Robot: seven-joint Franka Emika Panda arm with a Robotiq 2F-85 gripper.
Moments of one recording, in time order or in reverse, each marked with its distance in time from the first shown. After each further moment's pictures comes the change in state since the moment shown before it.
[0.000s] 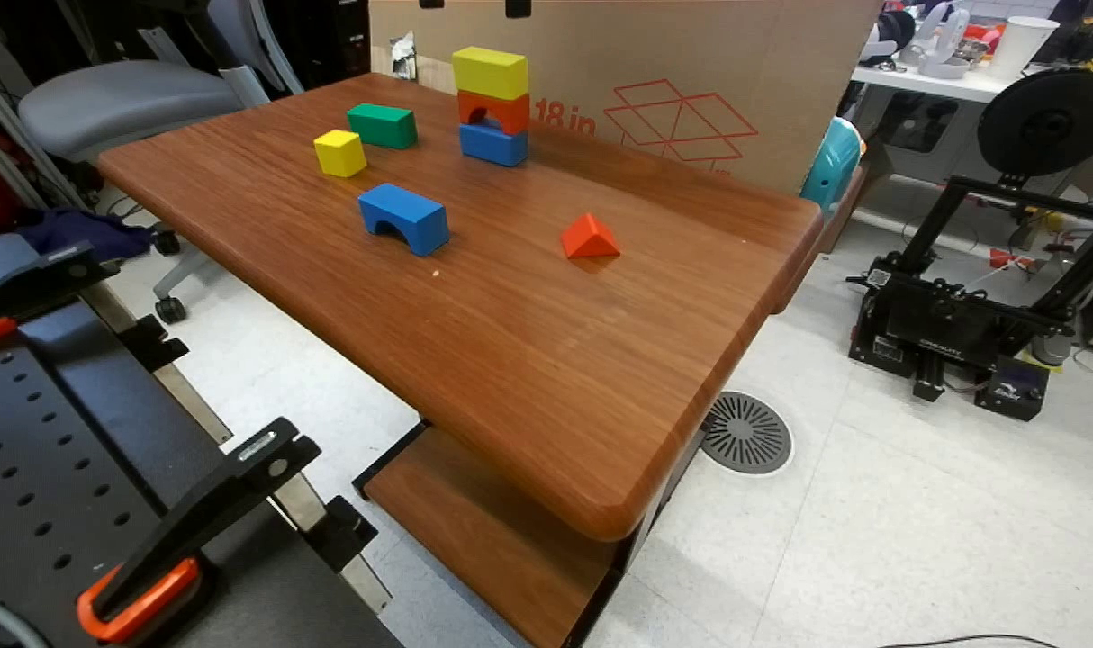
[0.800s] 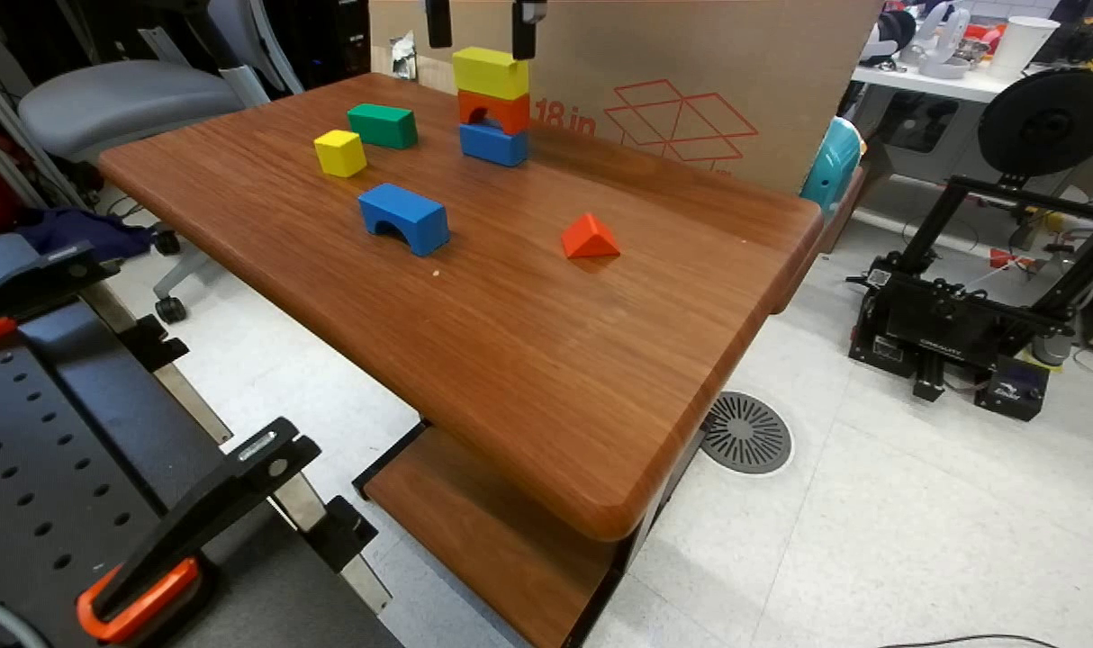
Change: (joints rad) arm 0.017 0.100 -0.005 0.083 -0.005 -0.009 -0.021
